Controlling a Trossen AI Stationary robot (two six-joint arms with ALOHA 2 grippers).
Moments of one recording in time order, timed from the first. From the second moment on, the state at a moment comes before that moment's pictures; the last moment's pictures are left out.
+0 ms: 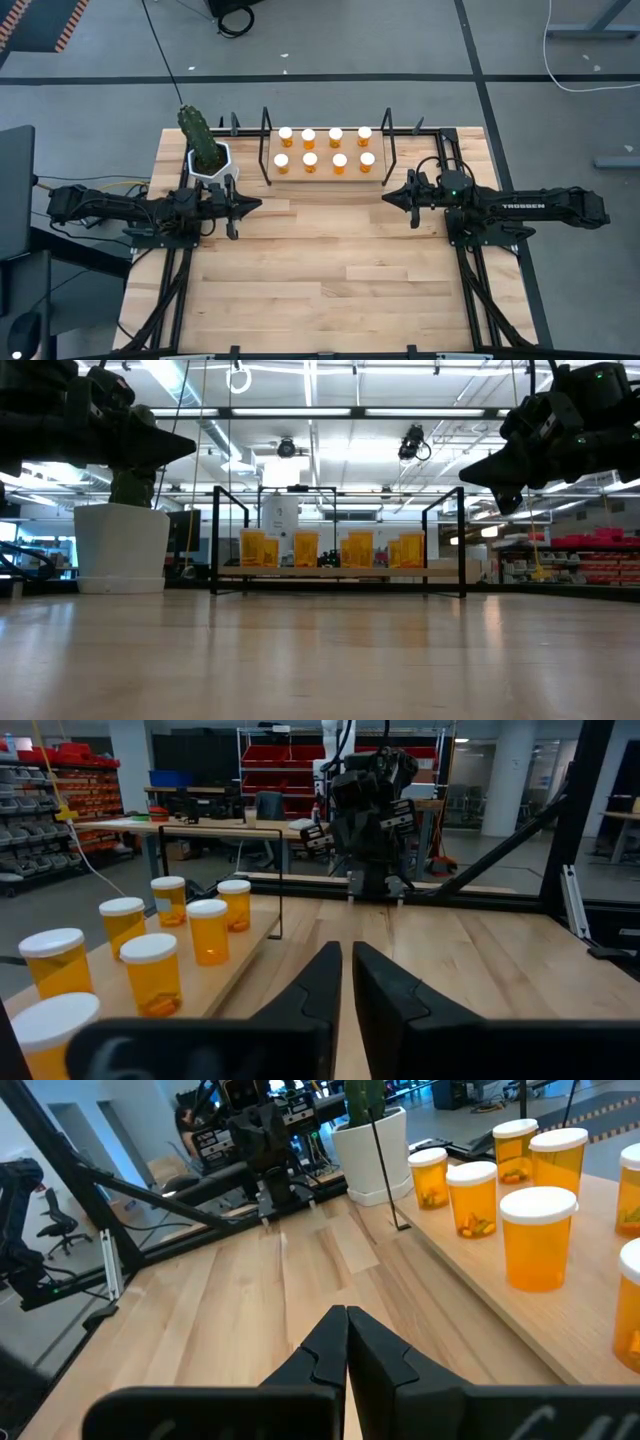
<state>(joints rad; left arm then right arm) 0.01 0.54 0.01 0.59 -0.17 -0.02 -0.27 0.61 0.09 0.39 -0.19 0.29</state>
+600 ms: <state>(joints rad) 0.01 0.54 0.01 0.59 -0.17 -0.02 -0.27 0.61 0.09 0.39 -0.19 0.29</state>
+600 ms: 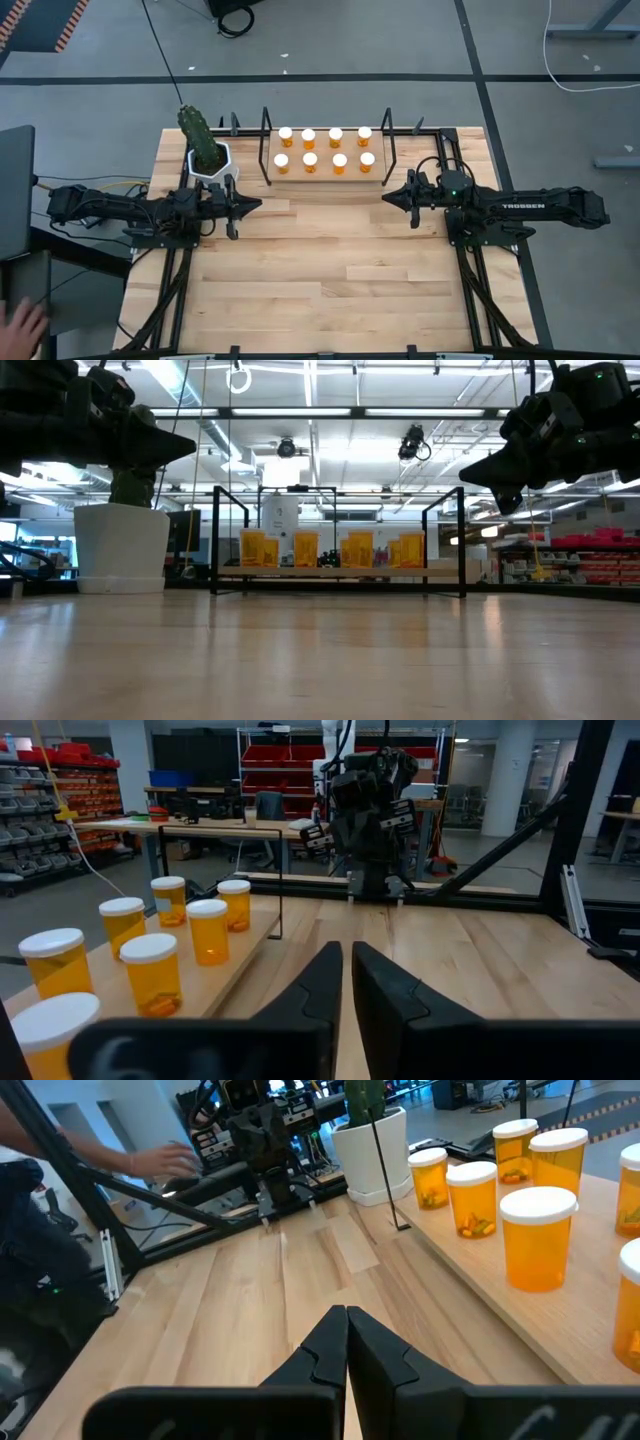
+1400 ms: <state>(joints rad) 0.01 0.54 0.01 0.59 -0.17 -0.02 -0.27 0.61 0.09 0.39 -0.19 0.29</state>
